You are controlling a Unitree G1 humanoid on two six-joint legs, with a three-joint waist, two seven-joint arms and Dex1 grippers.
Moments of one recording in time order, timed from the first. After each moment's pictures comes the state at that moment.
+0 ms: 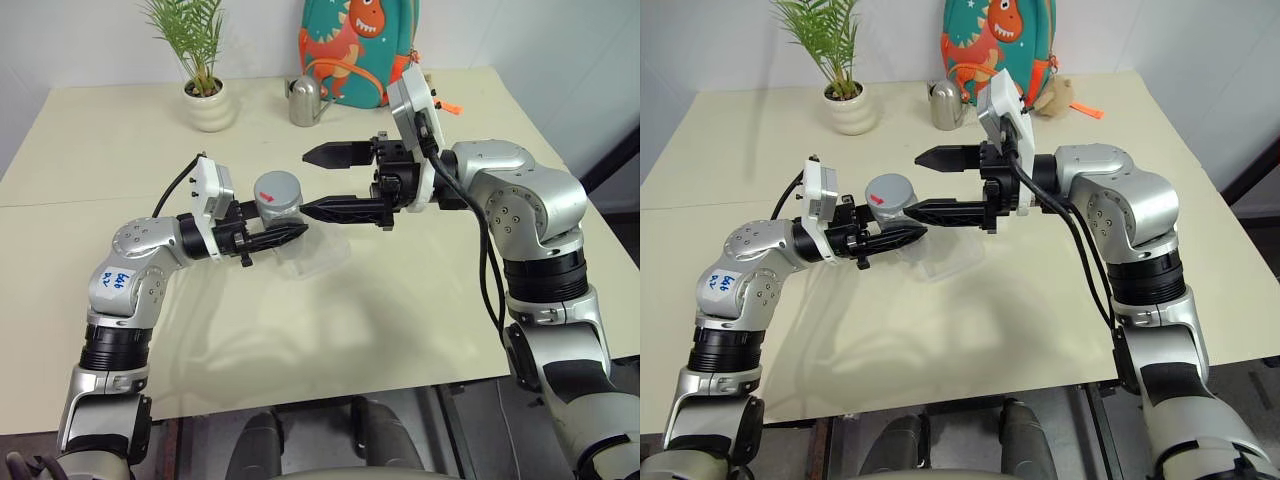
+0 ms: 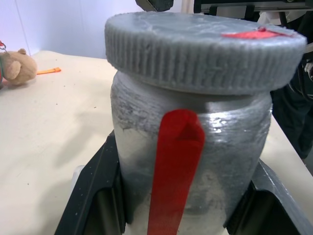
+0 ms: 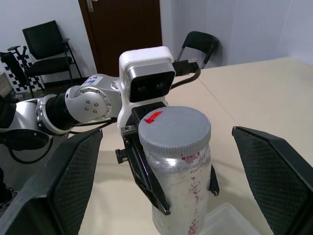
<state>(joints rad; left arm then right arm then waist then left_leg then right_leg) -0.57 0.55 0.06 -0.04 -0.53 0.42 -1.00 -1.02 -0.44 0.10 0.00 0.62 0.76 1.11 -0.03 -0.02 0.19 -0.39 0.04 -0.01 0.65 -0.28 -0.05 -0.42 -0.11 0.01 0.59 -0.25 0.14</state>
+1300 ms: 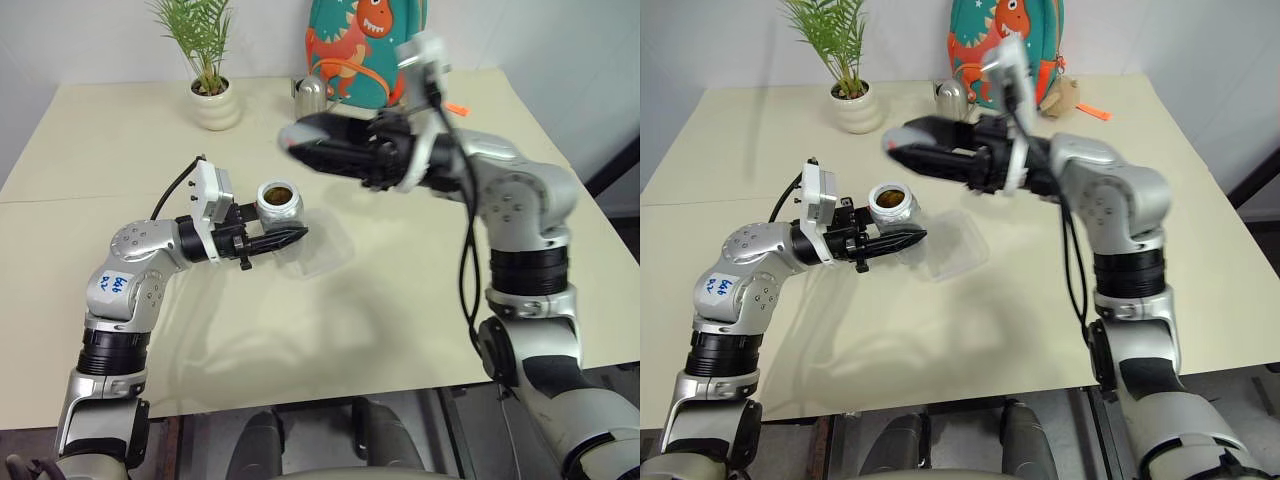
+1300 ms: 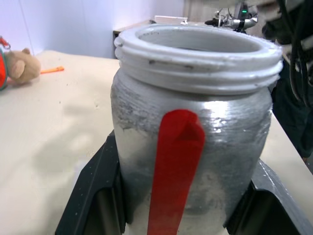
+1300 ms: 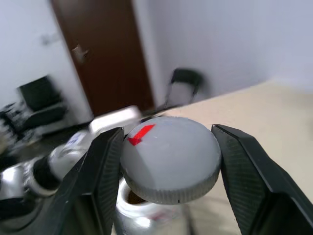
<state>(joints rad) -0.54 0.55 0.06 -0.07 -0.54 0.42 -1.00 -0.96 -0.42 -0.08 0.00 0.68 0.79 0.92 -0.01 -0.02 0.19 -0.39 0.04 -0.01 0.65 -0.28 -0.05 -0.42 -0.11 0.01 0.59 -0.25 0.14</state>
